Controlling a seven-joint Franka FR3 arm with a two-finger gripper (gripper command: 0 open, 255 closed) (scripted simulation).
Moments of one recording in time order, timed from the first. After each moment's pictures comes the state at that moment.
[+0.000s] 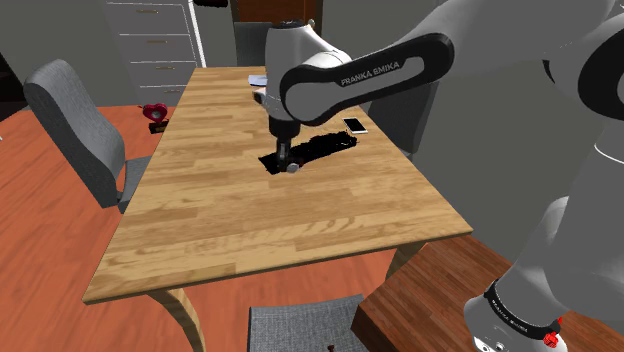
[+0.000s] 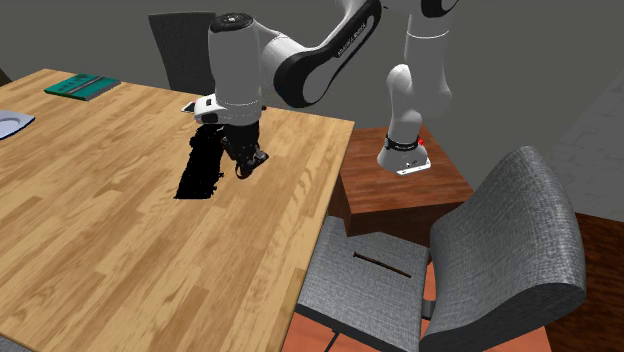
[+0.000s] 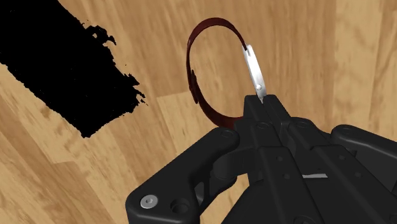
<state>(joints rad) 0.29 0.17 0.20 -1.82 -0.10 2.10 -0.39</state>
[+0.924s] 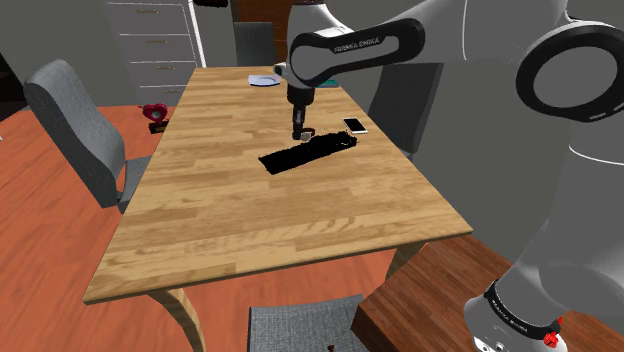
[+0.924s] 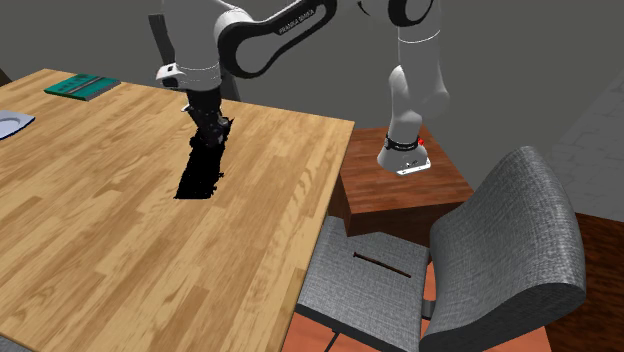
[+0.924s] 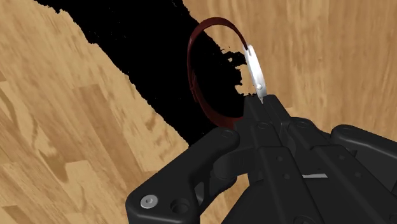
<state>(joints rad) 0.16 0.31 0.12 -1.58 -0.07 2.00 -0.62</state>
